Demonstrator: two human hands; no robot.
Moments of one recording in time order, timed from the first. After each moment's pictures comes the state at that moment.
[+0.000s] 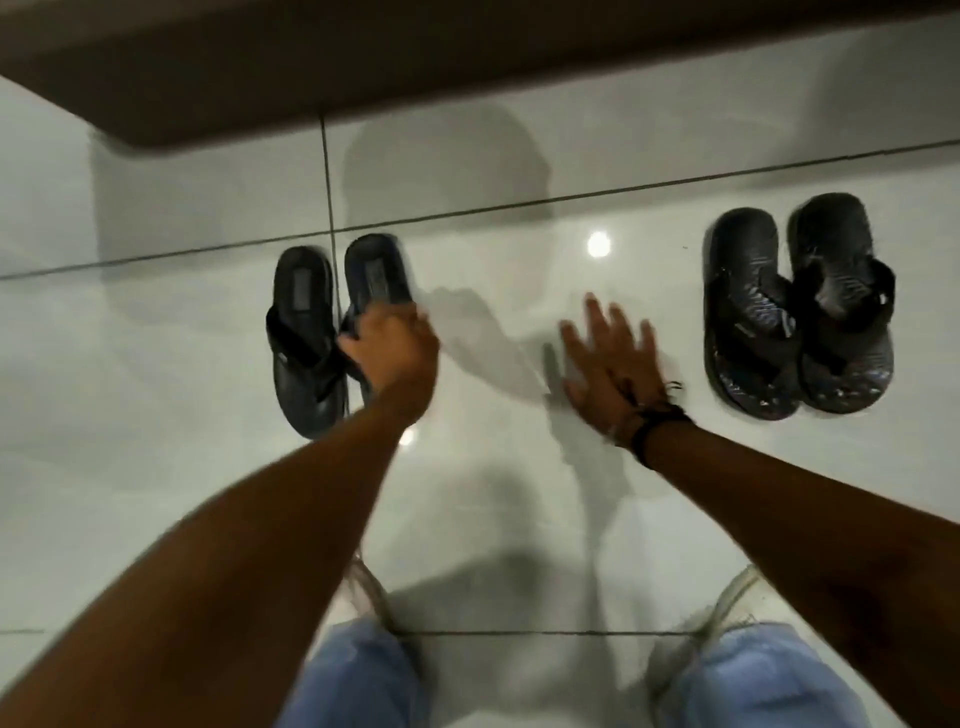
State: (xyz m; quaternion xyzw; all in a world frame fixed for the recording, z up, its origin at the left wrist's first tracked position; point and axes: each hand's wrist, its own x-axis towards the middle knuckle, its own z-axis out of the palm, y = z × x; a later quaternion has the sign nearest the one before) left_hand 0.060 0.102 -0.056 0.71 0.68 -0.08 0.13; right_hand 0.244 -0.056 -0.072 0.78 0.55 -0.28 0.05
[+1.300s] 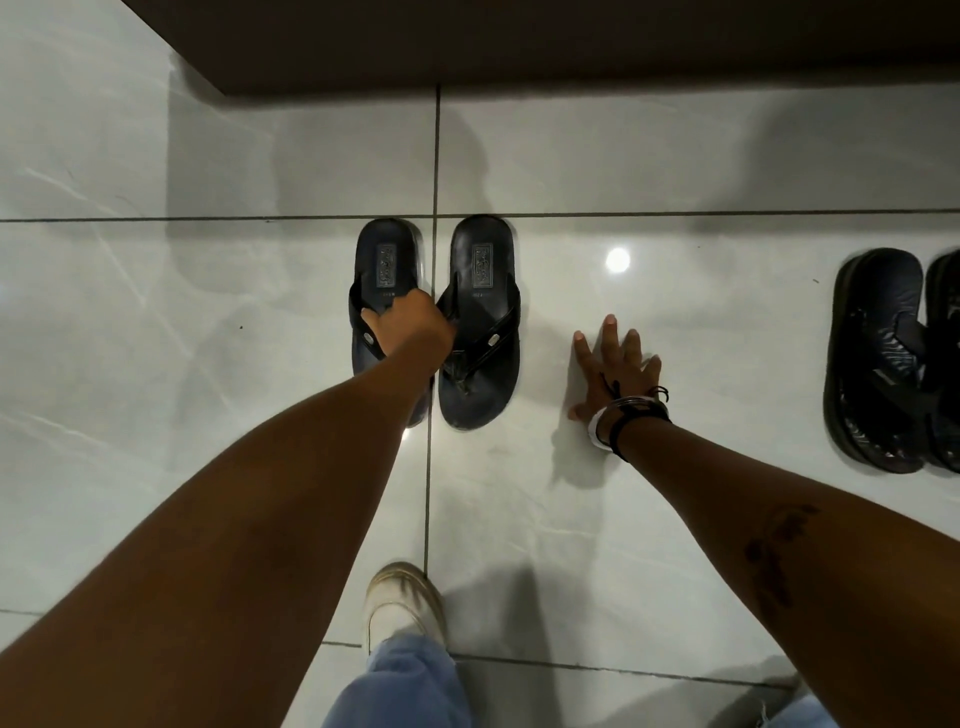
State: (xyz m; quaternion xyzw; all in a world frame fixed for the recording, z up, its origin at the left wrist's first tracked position) left_hand -0.037 0.199 -0.090 0.67 0.69 -0.17 0.20; right_hand 0.137 0.042 -0.111 0.76 0.49 -0.36 0.24
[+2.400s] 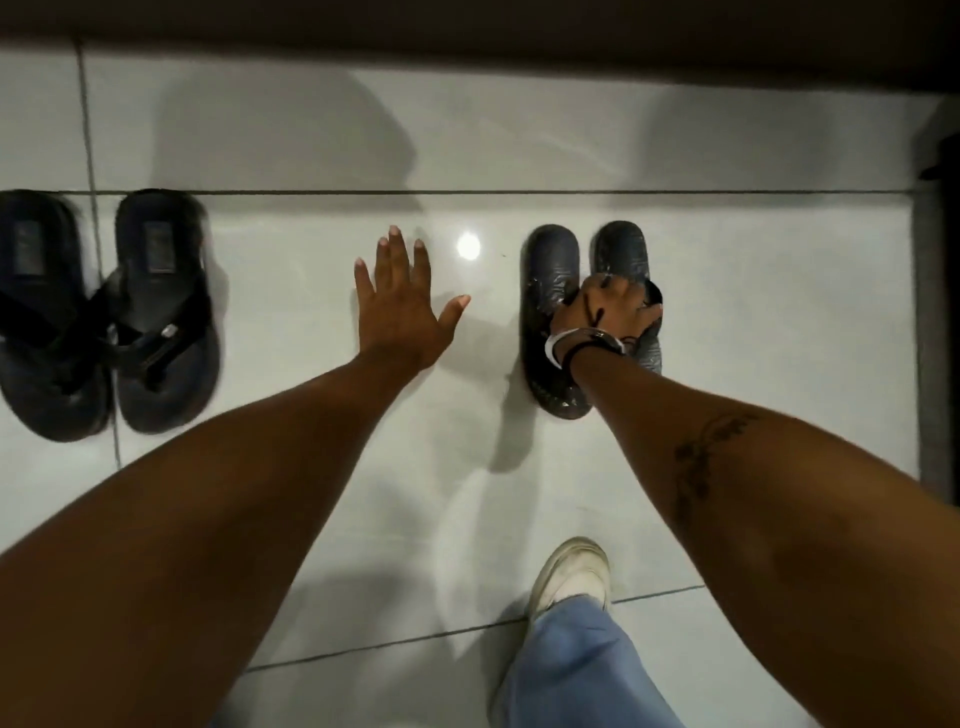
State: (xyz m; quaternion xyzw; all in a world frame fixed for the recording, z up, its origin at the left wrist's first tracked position) left_hand 0.233 0.027 -0.096 0.86 0.45 -0.10 0.21; right_hand 0.417 -0.072 -0.077 0.94 0.22 -0.18 0.19
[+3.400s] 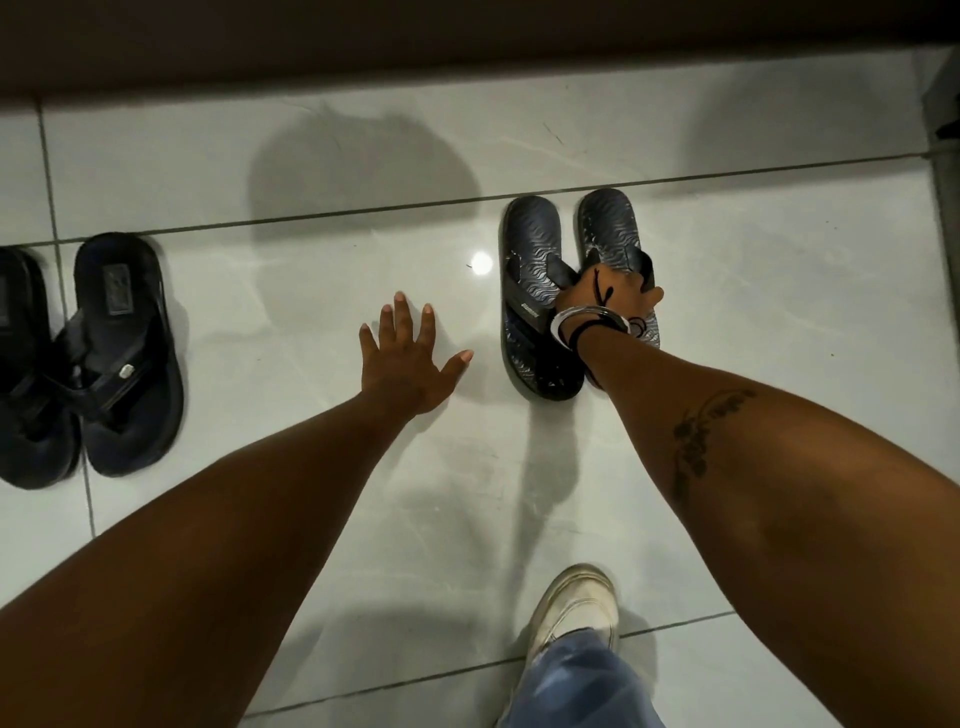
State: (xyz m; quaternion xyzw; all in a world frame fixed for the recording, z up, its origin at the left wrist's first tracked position) left_hand 0.260 -0.014 -0.141 0.86 0.41 -0.24 0.20; right_hand 0.476 -0.080 -0.093 0.96 0.20 -0.15 0.08
